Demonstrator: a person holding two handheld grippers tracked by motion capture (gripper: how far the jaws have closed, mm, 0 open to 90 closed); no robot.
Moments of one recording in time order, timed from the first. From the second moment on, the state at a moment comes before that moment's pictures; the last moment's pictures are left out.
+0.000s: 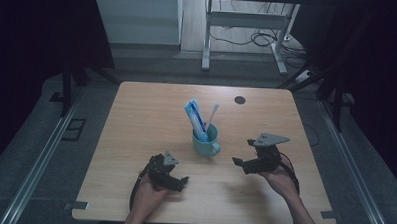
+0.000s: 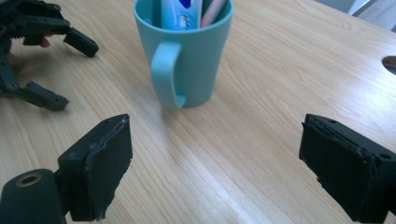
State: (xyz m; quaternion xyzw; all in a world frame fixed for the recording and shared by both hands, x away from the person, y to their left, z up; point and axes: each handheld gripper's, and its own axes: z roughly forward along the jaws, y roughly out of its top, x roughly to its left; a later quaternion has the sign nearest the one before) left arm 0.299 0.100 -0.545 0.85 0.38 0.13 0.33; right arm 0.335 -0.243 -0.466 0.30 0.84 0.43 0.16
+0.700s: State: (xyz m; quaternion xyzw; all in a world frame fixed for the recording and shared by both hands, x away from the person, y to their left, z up) left arm 0.299 0.100 -0.545 0.85 0.38 0.13 0.33; right arm 0.316 -0.286 -0.499 0.34 0.83 0.41 0.16
